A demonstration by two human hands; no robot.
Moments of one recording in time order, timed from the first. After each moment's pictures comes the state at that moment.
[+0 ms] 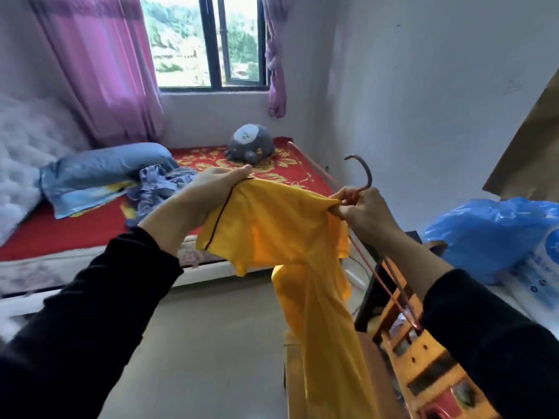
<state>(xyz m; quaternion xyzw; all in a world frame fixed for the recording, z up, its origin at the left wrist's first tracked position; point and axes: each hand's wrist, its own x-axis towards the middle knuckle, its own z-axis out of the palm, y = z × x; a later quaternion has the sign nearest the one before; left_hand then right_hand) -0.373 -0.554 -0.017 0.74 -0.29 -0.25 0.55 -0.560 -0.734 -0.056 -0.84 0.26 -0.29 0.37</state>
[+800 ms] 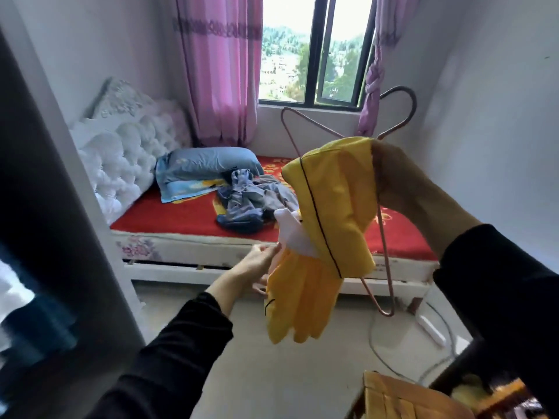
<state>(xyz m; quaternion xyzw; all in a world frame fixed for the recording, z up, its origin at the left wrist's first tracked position) -0.245 -0.374 -0.129 0.77 -0.11 -0.37 0.51 -0.328 -0.583 0.025 -0.69 0.08 -0.16 0.70</state>
